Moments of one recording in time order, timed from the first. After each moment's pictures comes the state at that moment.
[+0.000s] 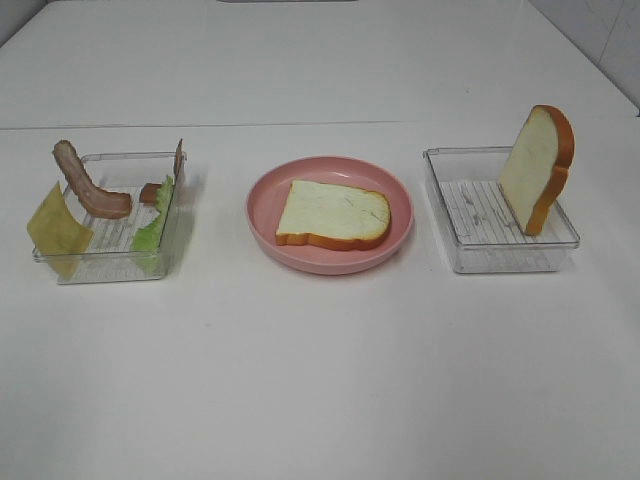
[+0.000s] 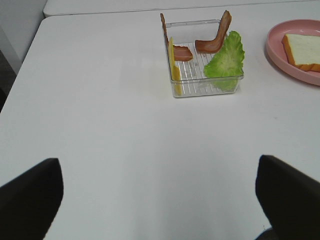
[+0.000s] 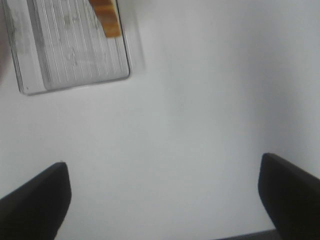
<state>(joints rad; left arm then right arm) 0.03 -0.01 -0.51 -0.05 1.08 0.05 -0.01 1.36 -1.19 -0.06 1.22 0.14</state>
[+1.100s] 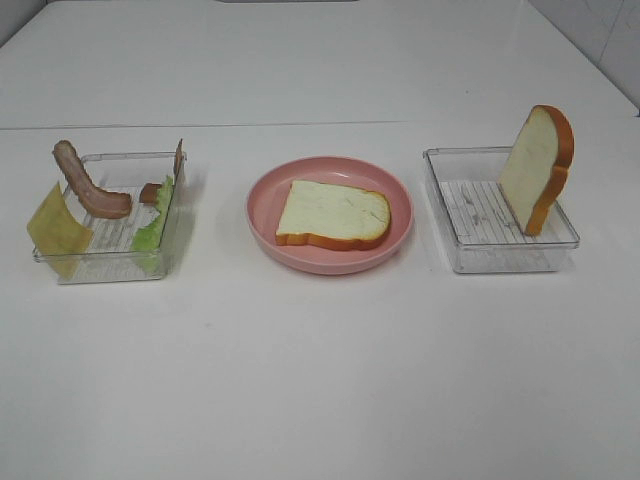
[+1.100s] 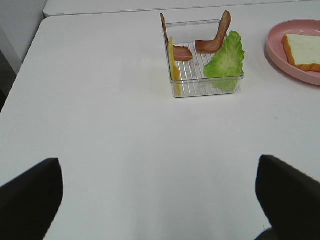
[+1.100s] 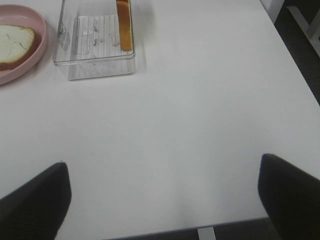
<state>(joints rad) 0.03 -0.01 -0.51 -0.05 1.08 0.05 -0.01 0.10 -0.50 -0.06 1.16 0.07</state>
